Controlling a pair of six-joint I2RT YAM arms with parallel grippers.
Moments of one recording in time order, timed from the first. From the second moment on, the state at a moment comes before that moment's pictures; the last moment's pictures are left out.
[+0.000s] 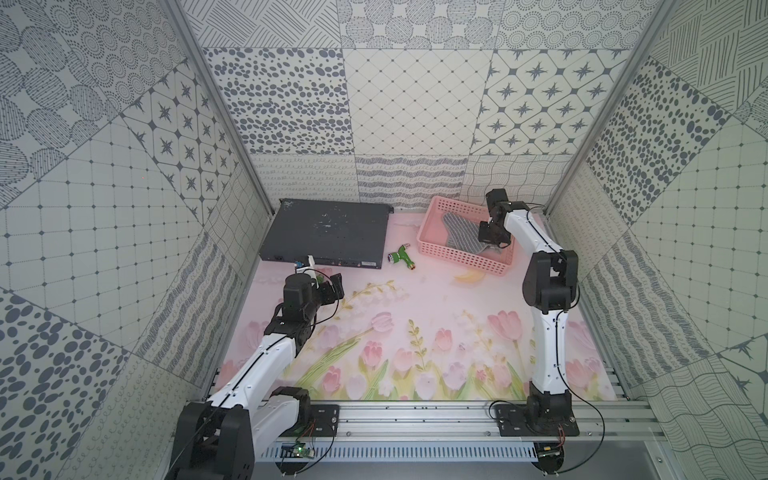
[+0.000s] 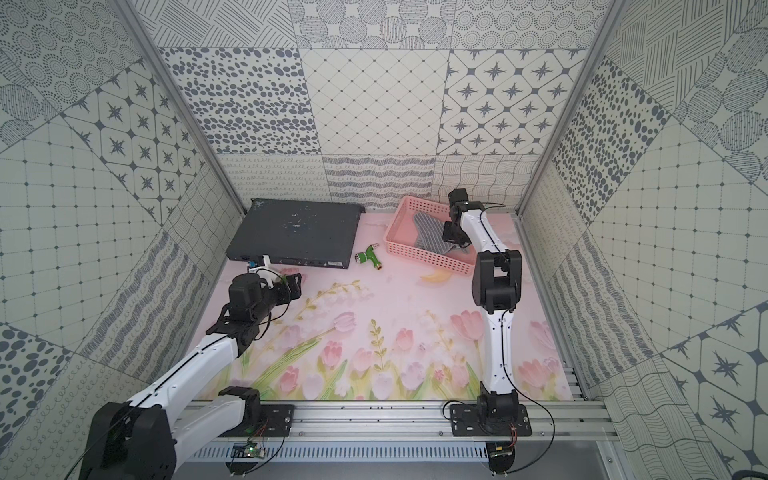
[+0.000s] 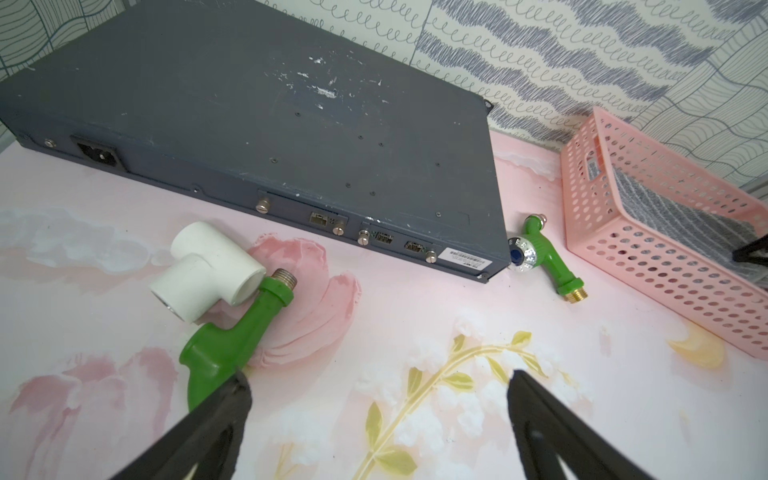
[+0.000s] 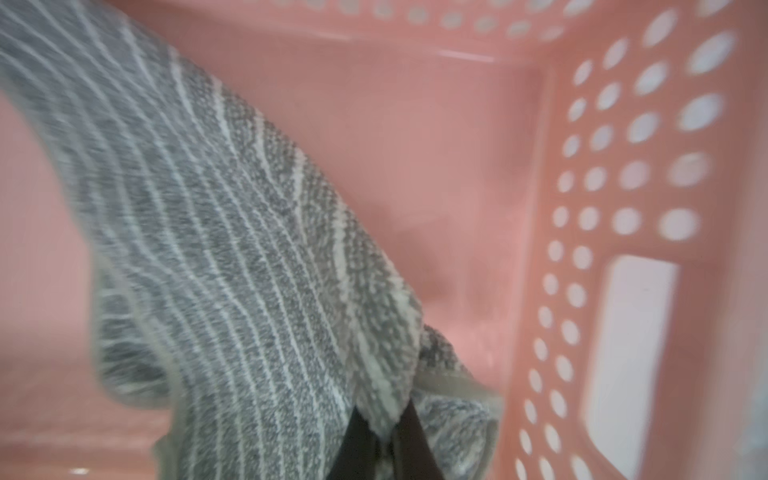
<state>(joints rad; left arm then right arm) -0.03 1.06 0.50 0.07 0.02 -0.32 0.10 2.30 2.14 -0.99 0.16 0.28</state>
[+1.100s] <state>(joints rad) -0.05 0.81 0.55 -0.12 0.32 -0.62 0.76 1.51 1.32 -0.80 0.30 0.50</state>
